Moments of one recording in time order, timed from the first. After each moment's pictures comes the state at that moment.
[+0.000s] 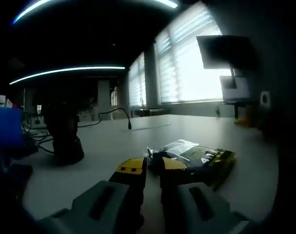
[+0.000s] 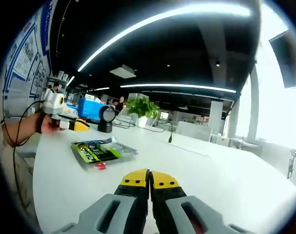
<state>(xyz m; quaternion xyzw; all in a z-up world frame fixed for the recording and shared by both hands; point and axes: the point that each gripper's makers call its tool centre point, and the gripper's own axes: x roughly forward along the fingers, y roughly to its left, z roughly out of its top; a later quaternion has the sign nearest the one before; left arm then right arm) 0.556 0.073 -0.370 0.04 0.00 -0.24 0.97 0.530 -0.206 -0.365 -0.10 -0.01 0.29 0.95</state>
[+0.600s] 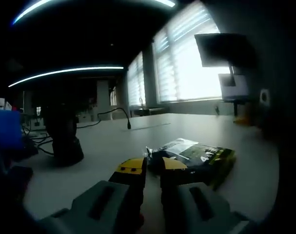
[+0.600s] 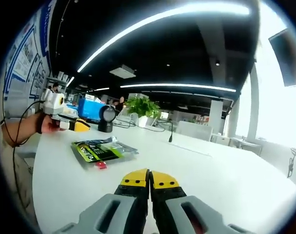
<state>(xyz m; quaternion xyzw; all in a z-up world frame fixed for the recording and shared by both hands) 0.556 0.071 -0.371 0.05 0.00 -0.25 0.97 0.531 -0.206 -0.365 -0.11 -0.02 0.28 0.95</state>
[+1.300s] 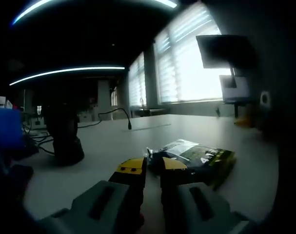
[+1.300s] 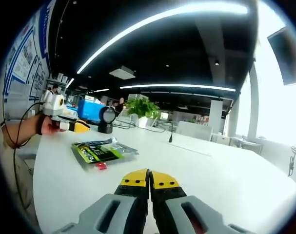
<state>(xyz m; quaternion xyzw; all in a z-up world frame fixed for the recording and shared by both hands) 0.555 0.073 -0.369 0.04 0.00 -0.24 0.97 0.528 -0.202 -0.365 -0.11 -0.02 0.28 0.95</state>
